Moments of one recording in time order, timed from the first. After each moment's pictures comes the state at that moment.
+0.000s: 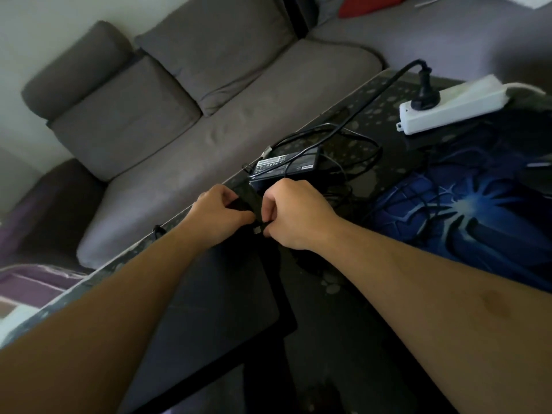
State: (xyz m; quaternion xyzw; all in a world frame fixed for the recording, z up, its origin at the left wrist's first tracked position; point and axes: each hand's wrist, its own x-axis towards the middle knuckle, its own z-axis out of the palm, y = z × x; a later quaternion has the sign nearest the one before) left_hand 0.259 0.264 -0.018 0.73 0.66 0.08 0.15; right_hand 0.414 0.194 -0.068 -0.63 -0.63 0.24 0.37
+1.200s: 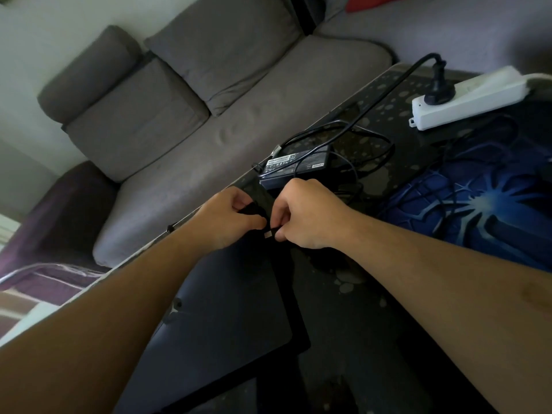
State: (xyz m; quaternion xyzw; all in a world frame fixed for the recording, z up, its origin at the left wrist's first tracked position) left_hand 0.250 0.263 -0.014 0.78 0.60 0.06 0.18; right_hand 0.422 0.190 -0.066 -0.59 -0.67 0.28 0.36
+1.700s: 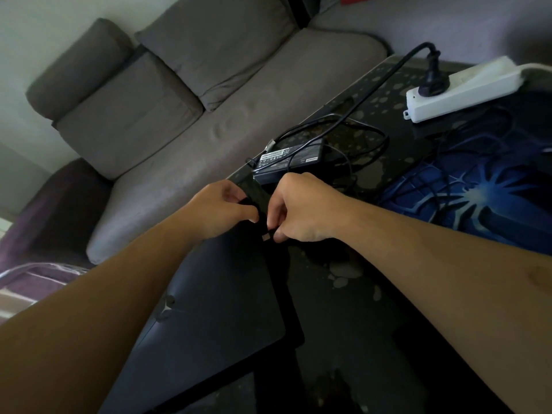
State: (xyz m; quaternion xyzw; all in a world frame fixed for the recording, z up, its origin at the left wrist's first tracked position) left_hand 0.259 0.263 -0.004 0.74 0.63 0.06 0.22; right_hand 0.428 0.191 -0.066 -0.57 -0.68 0.30 0.34
